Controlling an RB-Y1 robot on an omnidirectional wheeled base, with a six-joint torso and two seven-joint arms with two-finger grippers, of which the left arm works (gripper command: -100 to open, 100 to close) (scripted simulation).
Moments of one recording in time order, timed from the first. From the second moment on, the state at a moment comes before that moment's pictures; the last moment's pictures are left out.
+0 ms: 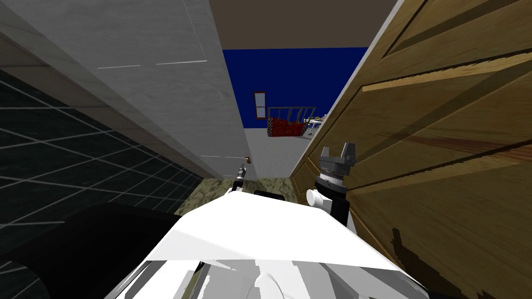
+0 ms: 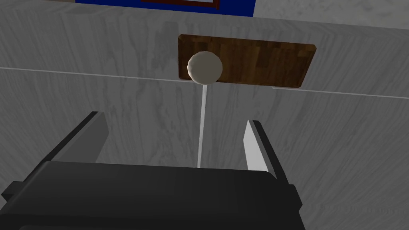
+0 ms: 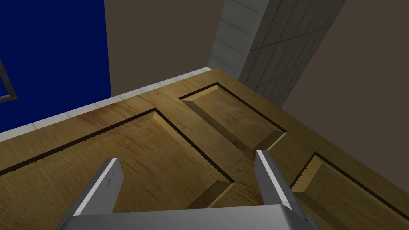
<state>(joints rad) 0.14 0.14 0.10 -0.95 0.06 -0.75 0.12</state>
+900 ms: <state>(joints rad) 0.14 0.19 0.14 -0.86 0.08 -0.80 0.16</state>
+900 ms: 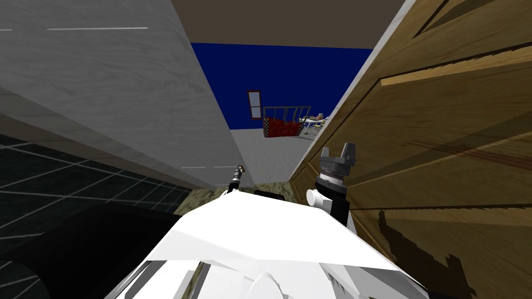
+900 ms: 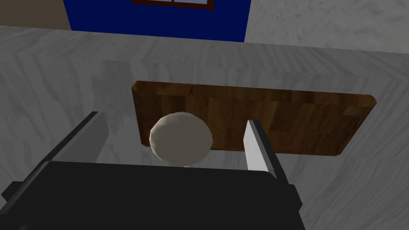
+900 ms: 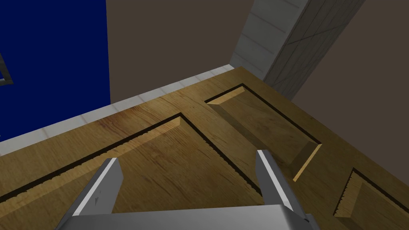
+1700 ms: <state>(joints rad) 0.14 0.21 0.13 -0.87 0.08 -0.81 0.17</state>
